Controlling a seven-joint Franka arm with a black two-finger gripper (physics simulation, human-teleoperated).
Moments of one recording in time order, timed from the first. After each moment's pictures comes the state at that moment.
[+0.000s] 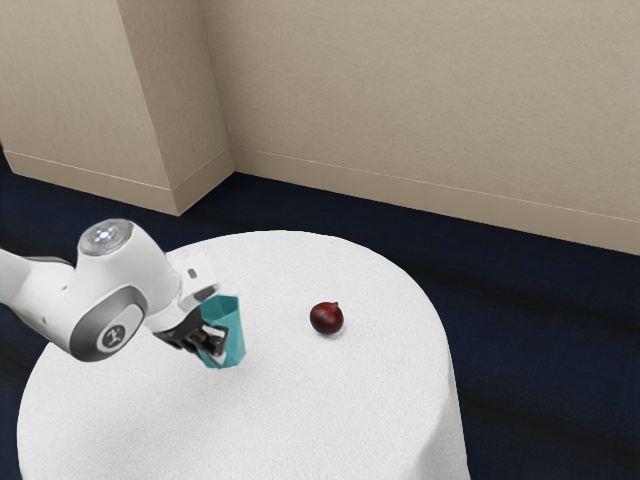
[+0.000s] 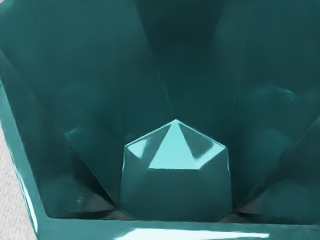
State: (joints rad) arm -0.12 -0.15 0.07 -2.70 0.10 2.87 -0.34
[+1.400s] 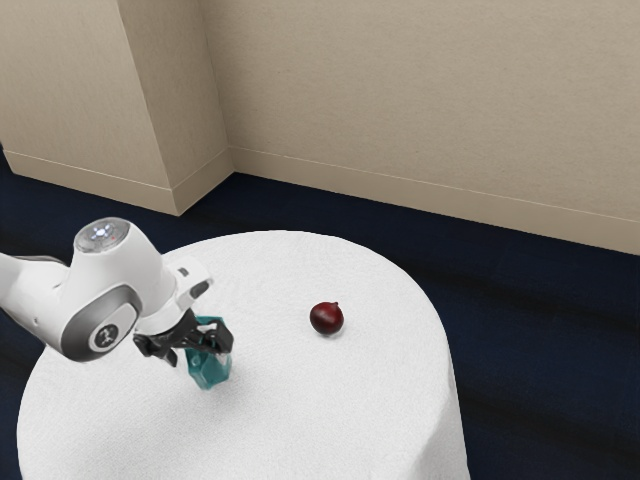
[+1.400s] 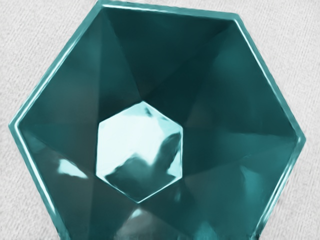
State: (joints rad) arm -0.12 -0.20 0.07 -2.73 0.10 2.79 -0.55
